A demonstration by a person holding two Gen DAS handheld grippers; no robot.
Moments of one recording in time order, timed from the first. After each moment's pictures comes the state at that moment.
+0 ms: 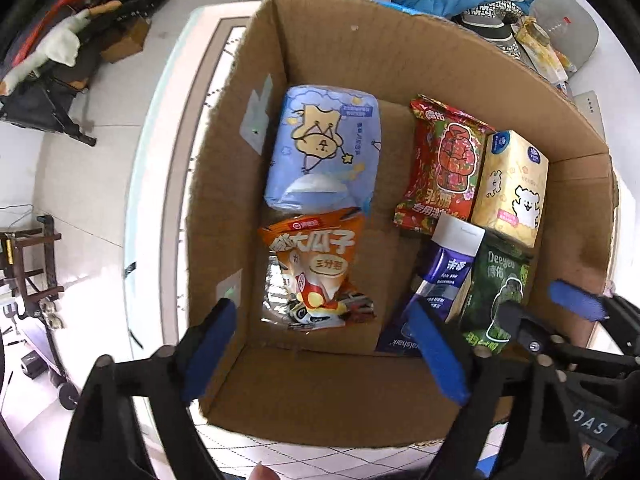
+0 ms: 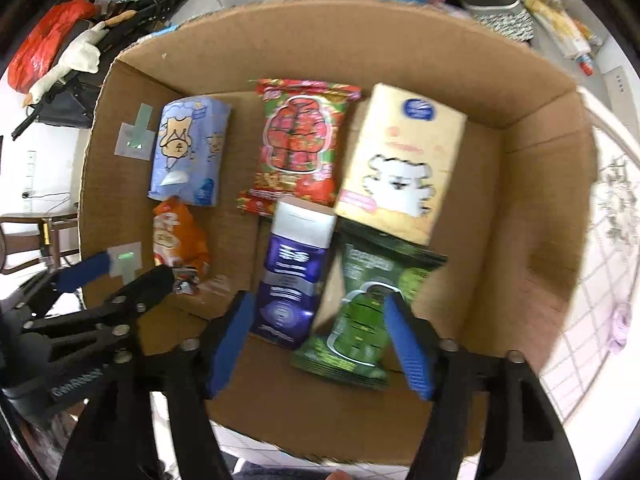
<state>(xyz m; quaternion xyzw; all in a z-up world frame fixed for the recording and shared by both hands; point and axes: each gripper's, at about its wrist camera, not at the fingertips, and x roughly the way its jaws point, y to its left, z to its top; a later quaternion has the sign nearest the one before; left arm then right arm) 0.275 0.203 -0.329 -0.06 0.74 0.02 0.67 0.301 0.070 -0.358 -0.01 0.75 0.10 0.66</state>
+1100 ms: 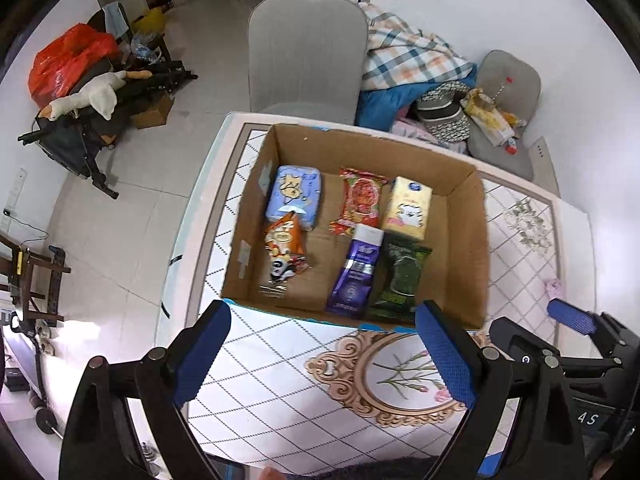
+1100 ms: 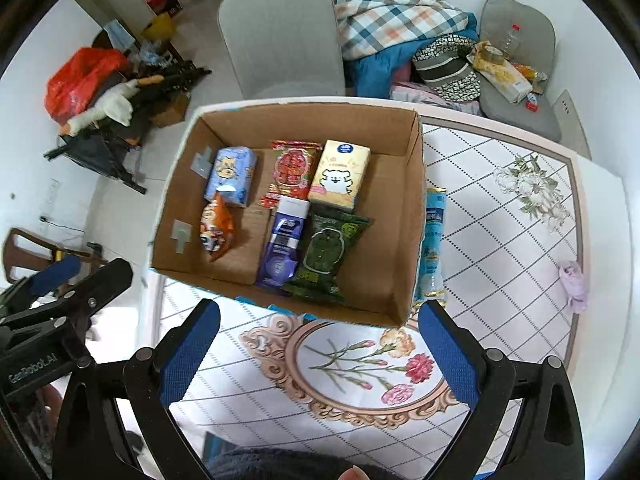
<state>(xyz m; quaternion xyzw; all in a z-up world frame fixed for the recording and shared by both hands) 0.173 0.163 -0.167 -0.07 0.60 0.02 0.80 0.184 -0.008 -0.190 0.02 0.63 0.10 0.77</state>
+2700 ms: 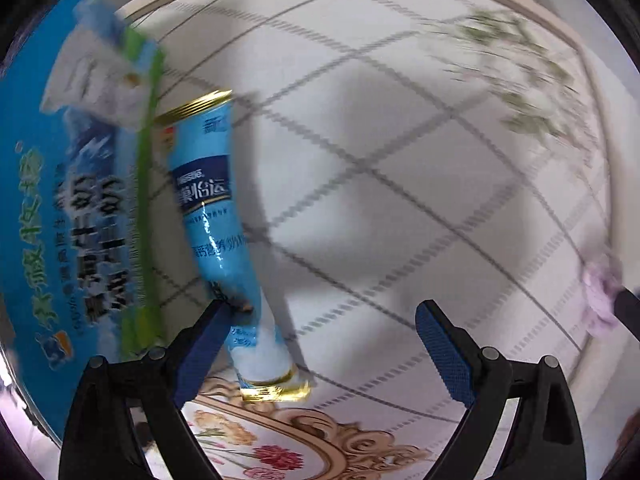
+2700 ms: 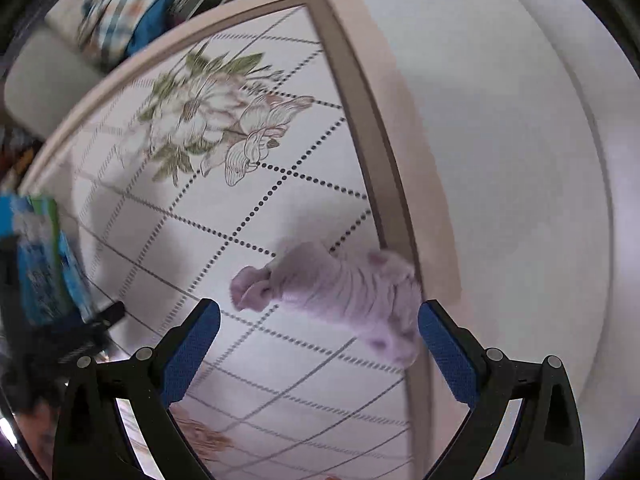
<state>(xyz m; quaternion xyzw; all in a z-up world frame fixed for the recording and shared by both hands) 0.285 -0.177 -0.429 0.02 0.75 -0.03 0.66 0.264 -0.427 -0.391 0.09 0.72 -0.07 0.69</state>
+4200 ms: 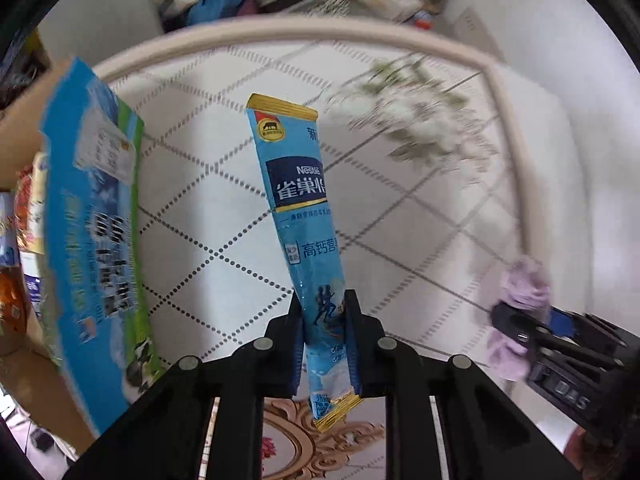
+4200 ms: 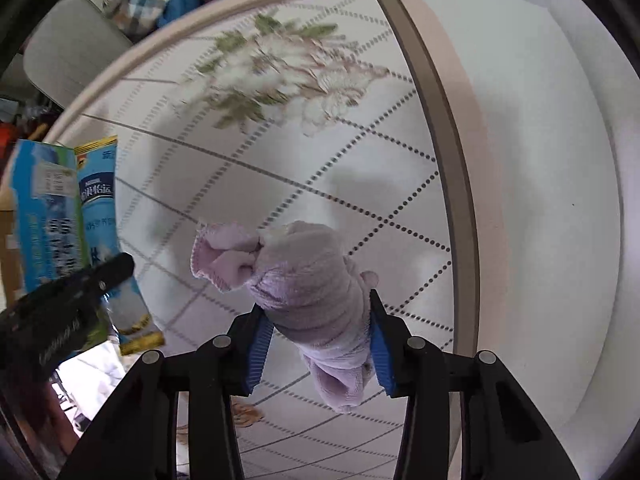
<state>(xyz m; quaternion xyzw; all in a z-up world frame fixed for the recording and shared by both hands) 0.255 -0.176 -0.348 -0.01 0.69 -0.12 0.71 0.267 -0.348 -0.356 0.11 0.72 -0.04 0.68</state>
